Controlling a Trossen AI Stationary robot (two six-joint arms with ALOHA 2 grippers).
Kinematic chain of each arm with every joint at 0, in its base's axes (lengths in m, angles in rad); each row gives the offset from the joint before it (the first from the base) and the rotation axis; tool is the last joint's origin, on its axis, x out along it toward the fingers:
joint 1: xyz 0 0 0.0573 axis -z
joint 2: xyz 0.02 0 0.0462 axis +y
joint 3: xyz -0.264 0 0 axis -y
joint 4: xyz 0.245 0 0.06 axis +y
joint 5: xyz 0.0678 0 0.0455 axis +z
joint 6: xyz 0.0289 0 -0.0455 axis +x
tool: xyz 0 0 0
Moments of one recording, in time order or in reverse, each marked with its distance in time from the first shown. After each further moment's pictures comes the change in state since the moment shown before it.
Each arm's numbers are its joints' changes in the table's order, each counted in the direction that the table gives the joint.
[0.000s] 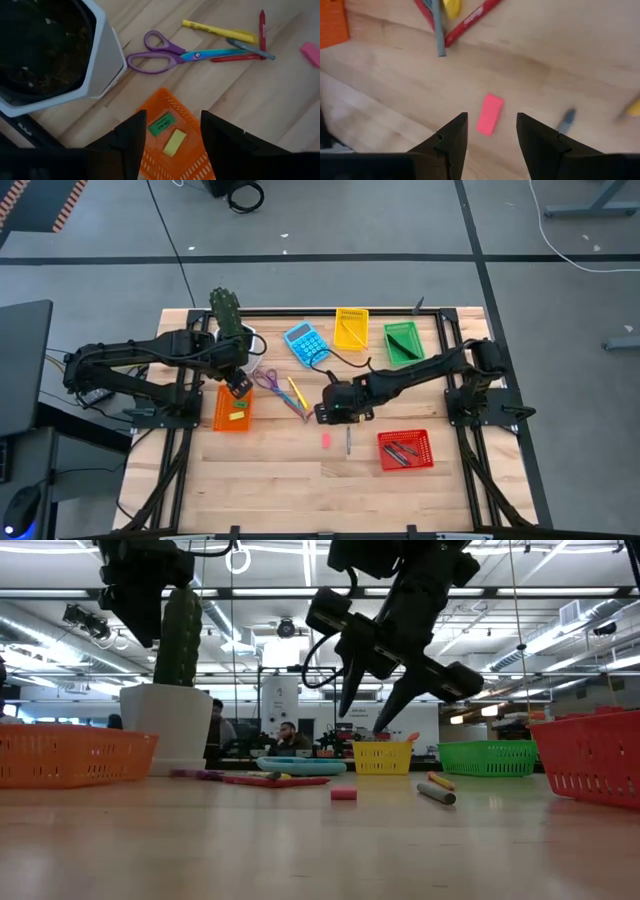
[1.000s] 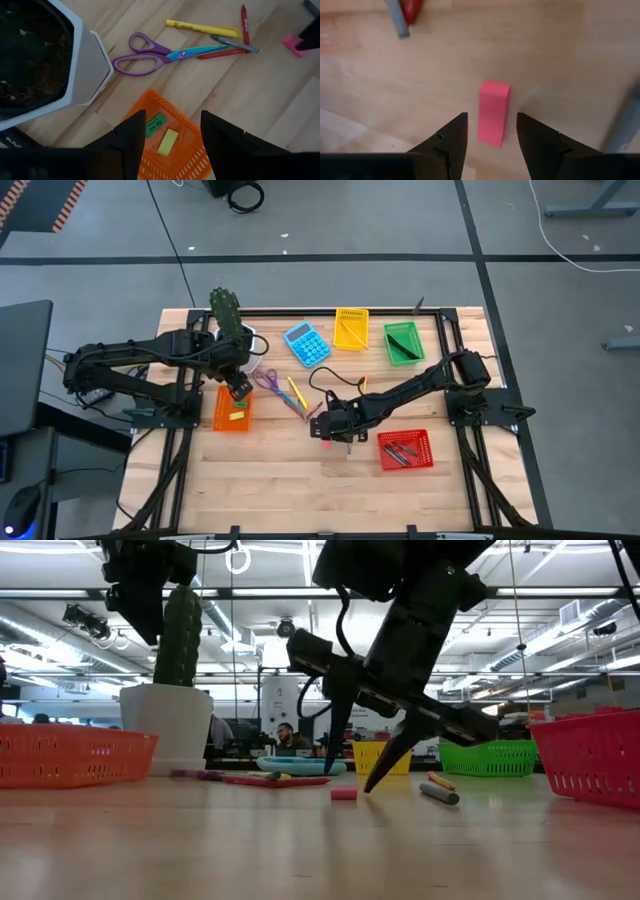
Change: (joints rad) left arm 0.000 -0.001 0.002 -0.029 -0.050 0.070; right arm -0.116 0.158 0.001 -0.155 -0.089 0.285
